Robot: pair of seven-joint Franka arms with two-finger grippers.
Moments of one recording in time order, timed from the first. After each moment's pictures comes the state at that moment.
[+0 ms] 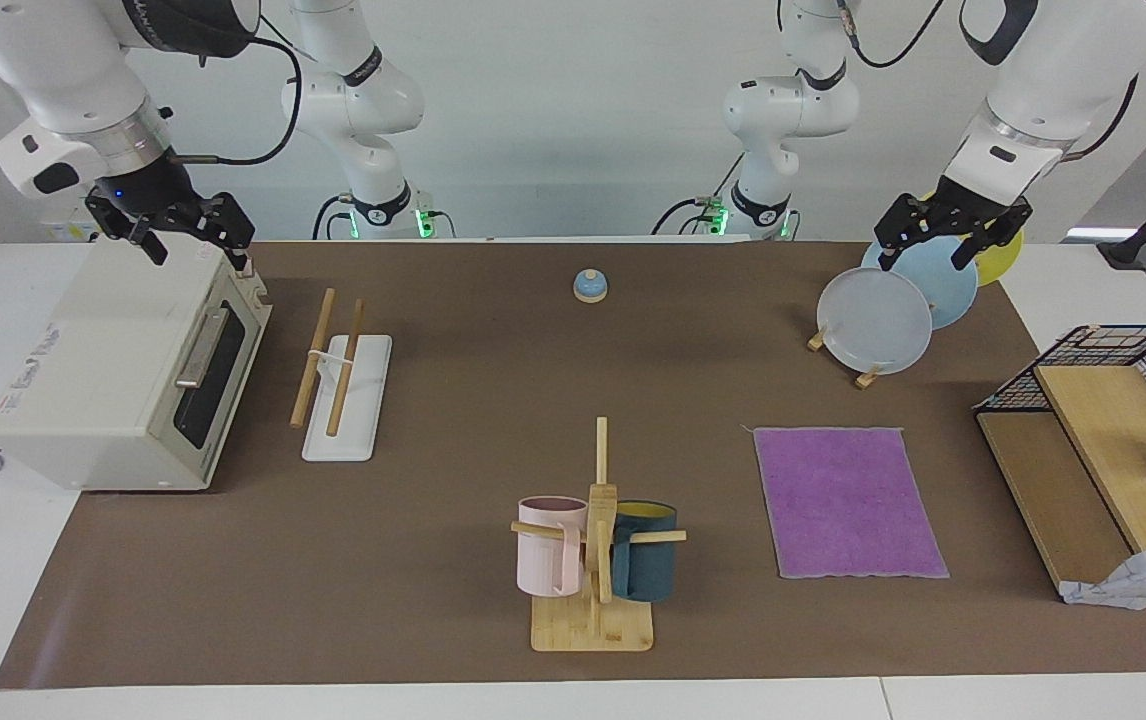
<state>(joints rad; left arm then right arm) -0.05 -0.02 -0.05 -1.55 -0.02 1.51 -0.04 0.02 0.01 -0.10 -1.52 -0.04 1.47 0.01</state>
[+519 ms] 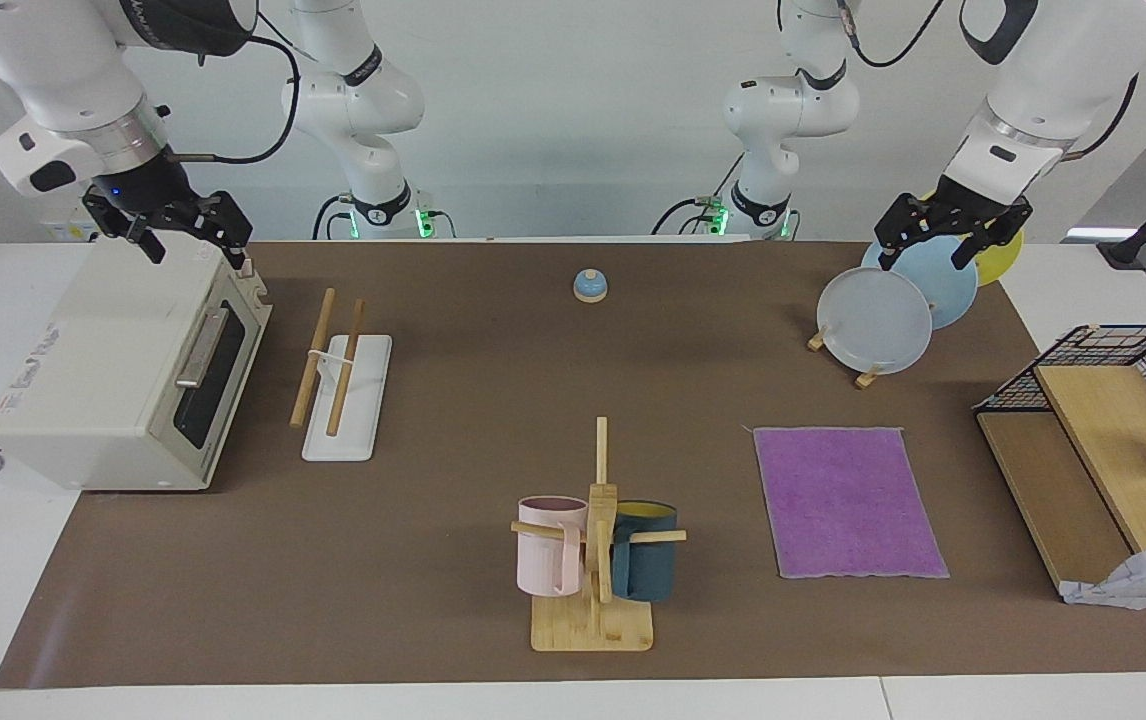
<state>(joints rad) -0.05 -0.02 -0.05 -1.55 -0.02 1.51 -0.04 0.02 0.01 -0.10 -1.52 -0.04 1.46 0.01</state>
